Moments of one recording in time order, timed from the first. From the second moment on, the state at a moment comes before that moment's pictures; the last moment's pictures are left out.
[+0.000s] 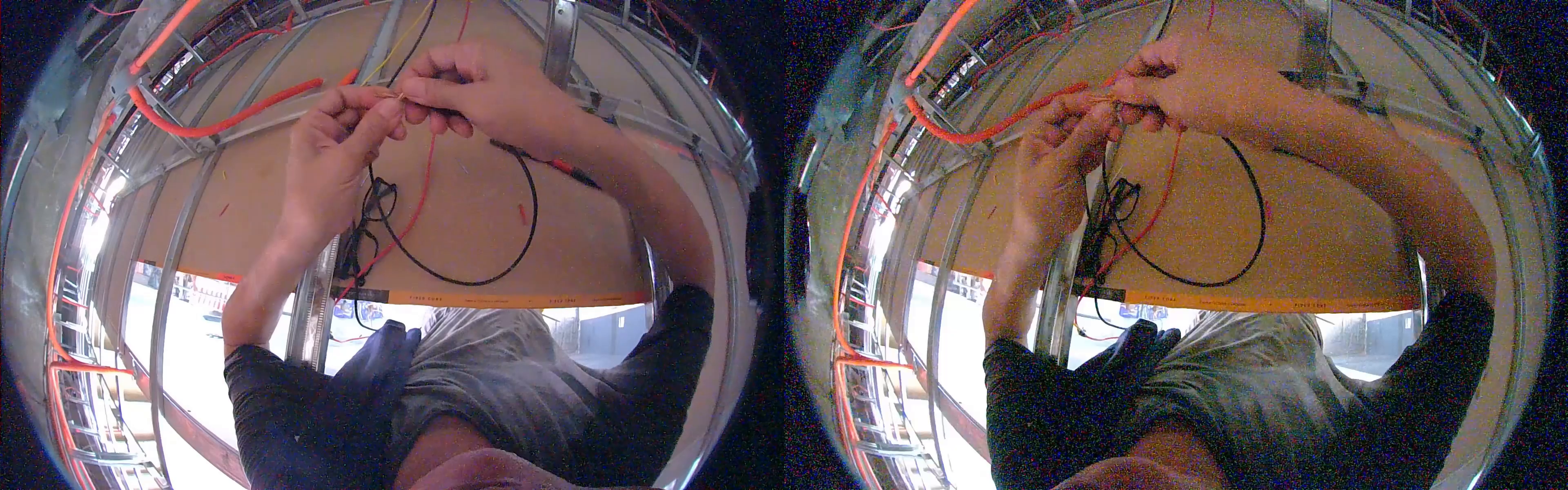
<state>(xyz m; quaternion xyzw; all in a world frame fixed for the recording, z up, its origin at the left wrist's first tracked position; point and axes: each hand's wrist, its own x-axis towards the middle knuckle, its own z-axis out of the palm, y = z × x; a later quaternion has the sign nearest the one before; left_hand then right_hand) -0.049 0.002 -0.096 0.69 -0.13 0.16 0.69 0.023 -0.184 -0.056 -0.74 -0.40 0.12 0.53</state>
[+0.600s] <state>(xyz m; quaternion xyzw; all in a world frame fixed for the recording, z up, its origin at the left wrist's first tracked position) -0.052 -0.001 -0.098 0.70 -0.15 0.20 0.67 0.026 -0.184 -0.070 -0.73 -0.38 0.10 0.55</state>
